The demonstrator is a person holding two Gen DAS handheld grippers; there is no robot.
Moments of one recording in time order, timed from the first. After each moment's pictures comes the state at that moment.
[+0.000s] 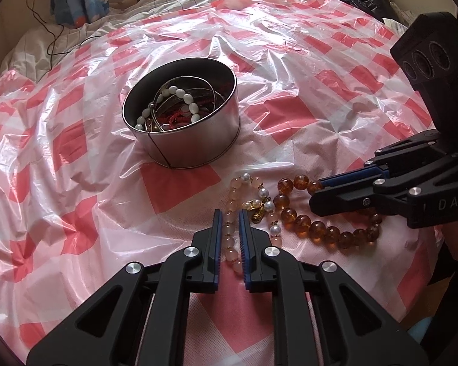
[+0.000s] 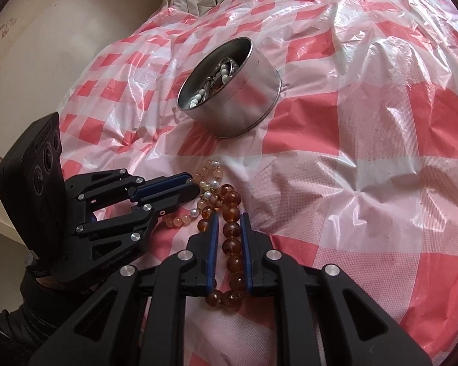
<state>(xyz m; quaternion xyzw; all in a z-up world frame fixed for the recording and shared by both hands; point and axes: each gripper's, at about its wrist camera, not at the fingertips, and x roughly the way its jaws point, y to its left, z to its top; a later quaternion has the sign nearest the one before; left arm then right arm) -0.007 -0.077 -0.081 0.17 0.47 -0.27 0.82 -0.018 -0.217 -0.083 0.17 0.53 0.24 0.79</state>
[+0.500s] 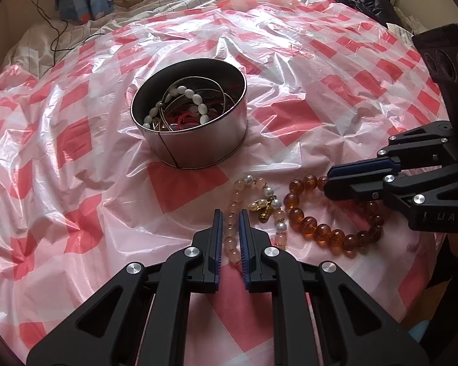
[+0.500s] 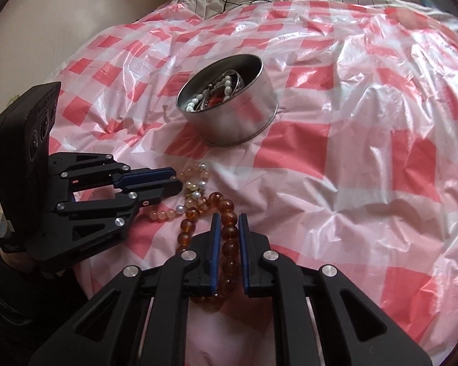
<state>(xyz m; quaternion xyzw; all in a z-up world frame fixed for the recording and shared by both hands) -0.003 -0.071 -0.079 0.16 0.47 -0.27 0.83 -0.026 -0.204 -0.066 0.06 0.50 0.20 0.84</state>
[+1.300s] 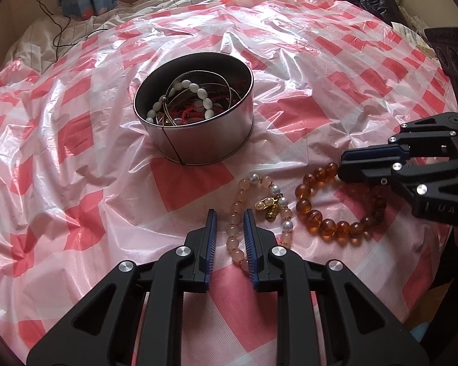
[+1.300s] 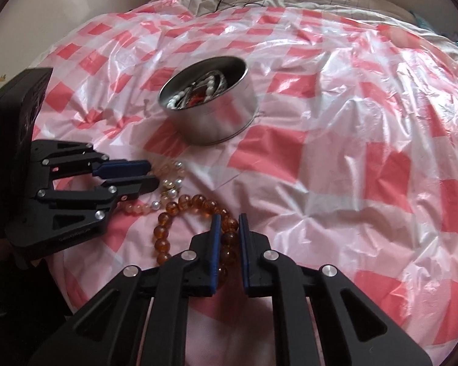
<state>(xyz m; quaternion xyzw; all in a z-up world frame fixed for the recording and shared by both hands) 0.000 -0.068 -0.084 0.15 0.48 -0.26 0.82 -0.026 -0.208 -0.064 0.02 0.51 0.16 0.85</state>
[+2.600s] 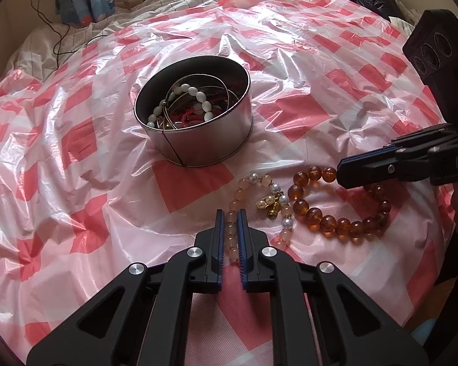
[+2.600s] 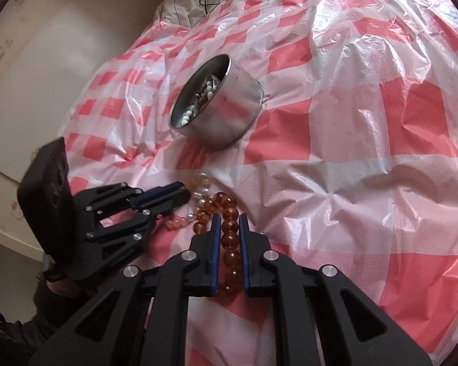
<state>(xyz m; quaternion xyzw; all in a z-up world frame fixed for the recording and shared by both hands) -0.004 -0.070 -0.082 0.17 0.47 -0.26 0.83 -0.018 -0.242 -0.079 0.24 0.52 0.24 0.79</state>
